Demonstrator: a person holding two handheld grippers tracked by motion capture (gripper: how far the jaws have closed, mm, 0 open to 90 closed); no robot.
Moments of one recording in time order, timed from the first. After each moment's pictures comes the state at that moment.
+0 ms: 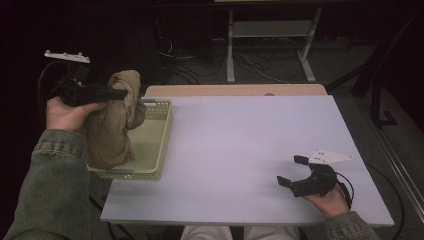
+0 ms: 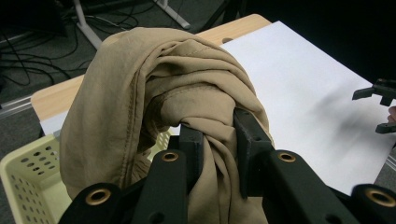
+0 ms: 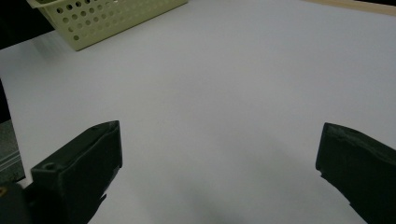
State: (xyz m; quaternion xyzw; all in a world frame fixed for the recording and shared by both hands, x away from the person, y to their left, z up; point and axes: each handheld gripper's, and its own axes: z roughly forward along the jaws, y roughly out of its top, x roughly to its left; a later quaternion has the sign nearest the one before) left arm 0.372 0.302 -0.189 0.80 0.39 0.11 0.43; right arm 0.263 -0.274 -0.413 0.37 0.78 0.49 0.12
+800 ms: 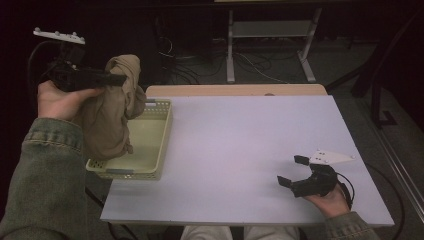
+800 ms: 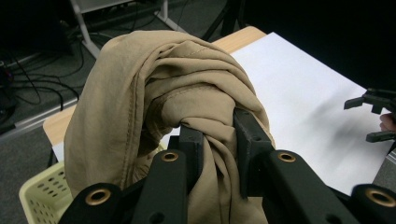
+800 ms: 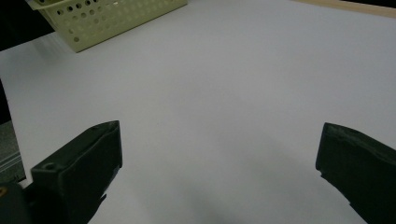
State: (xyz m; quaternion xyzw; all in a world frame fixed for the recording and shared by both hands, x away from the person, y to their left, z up) left arm 0.367 0.287 -0.146 0.81 0.37 0.14 0.44; right arm 0.262 -0.275 -0.412 0.37 0.78 0.49 0.12
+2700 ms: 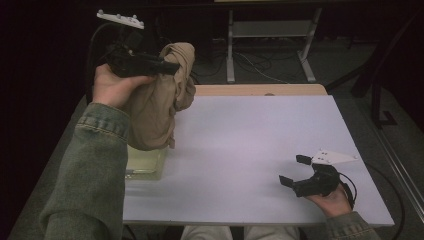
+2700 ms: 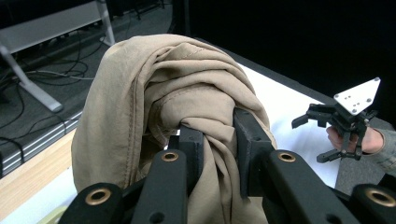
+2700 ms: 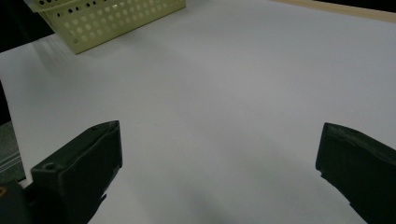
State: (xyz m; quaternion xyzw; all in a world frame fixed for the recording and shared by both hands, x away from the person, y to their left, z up) left arm 0.385 0.177 -0.134 0.83 0.27 0.09 0.48; right arm 0.262 -0.279 -0.411 0.37 0.78 0.49 0.12
